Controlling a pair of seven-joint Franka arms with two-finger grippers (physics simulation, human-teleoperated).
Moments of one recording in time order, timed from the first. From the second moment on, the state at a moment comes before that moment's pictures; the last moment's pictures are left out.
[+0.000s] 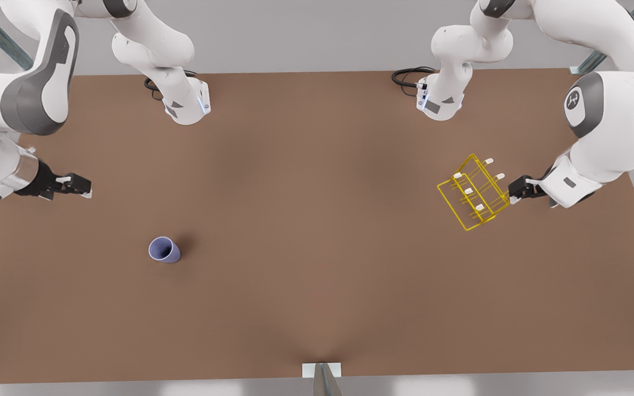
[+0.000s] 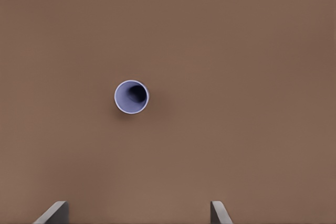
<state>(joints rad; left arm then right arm) -0.09 0.20 0.05 -1.34 0.00 1.54 0.08 -0.05 0.15 -0.04 -1.41 0.00 1.48 -0.12</state>
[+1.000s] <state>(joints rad) -0.09 0.28 0.06 -1.34 0.02 1.52 0.10 0.17 0.46 -0.06 -1.70 0.00 2.07 -0.13</state>
